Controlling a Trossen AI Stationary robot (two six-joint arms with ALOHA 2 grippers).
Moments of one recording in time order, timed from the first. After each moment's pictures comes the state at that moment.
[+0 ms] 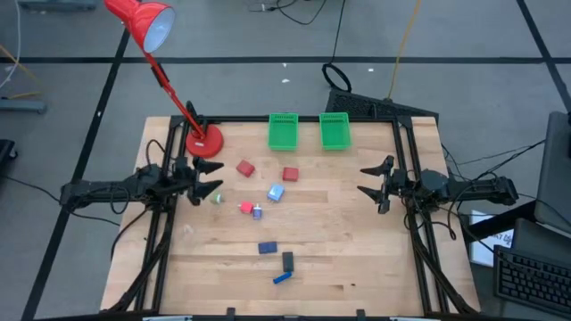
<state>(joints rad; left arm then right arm) 0.07 0.14 0.02 0.26 -0.15 -0.40 0.06 0.03 0.01 0.07 0.26 0.01</state>
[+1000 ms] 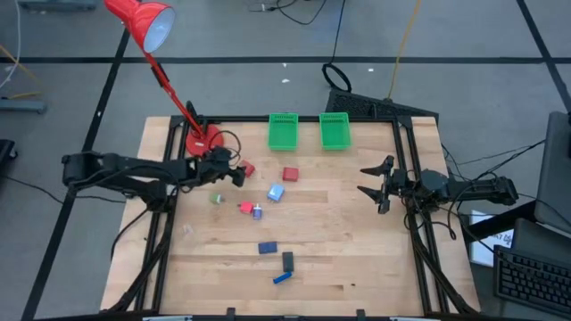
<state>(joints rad) 0.23 1.19 0.42 -0.01 -0.42 -0.62 0.06 0.03 0.01 0.07 0.26 0.01</state>
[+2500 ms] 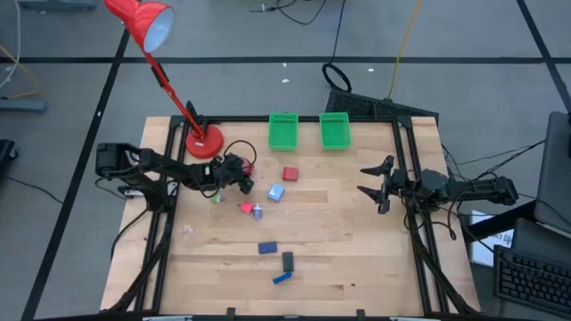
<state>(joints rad) 0.22 1.52 0.42 0.21 -0.42 -0.53 0.06 0.03 0.01 0.07 0.26 0.01</state>
